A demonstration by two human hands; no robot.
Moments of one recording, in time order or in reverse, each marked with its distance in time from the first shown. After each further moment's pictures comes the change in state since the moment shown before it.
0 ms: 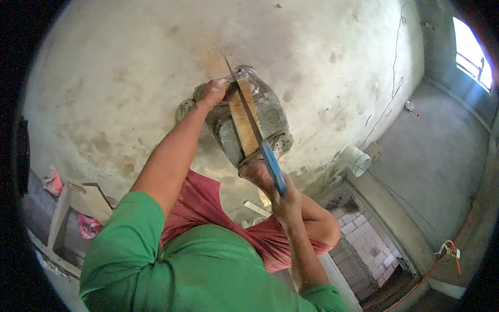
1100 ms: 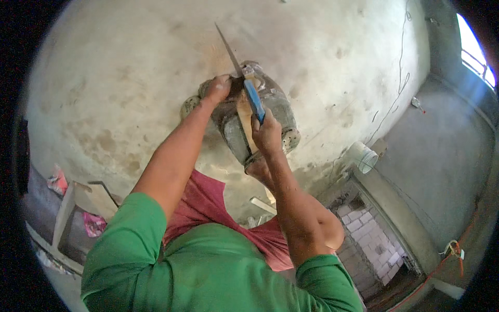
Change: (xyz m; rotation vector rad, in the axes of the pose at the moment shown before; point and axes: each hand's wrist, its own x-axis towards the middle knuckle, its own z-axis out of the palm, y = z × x) left_hand -0.004 0.017 0.010 0.005 -0.072 0.036; right_hand 0.168 -0.010 0.087 -0.043 0.105 -0.150
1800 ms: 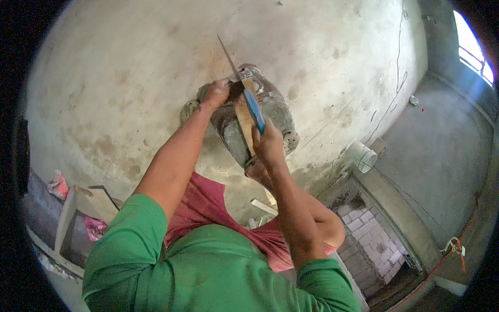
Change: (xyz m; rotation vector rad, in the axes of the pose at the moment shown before) left_hand 0.010 -0.033 -0.010 0.158 0.203 0.151; right_hand -0.021 -0.020 -0.010 0.063 -0.076 0.025
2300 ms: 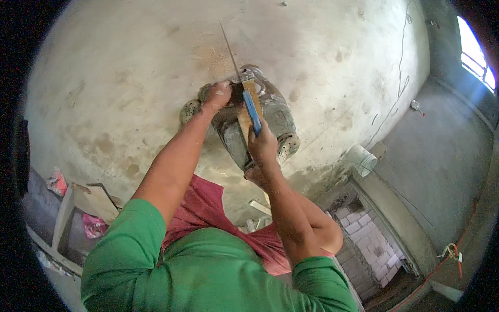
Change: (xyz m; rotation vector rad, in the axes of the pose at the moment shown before) left_hand 0.007 0.010 0.009 0.122 0.008 0.024; right_hand 0.010 0.035 0.032 -0.025 0.144 -0.021
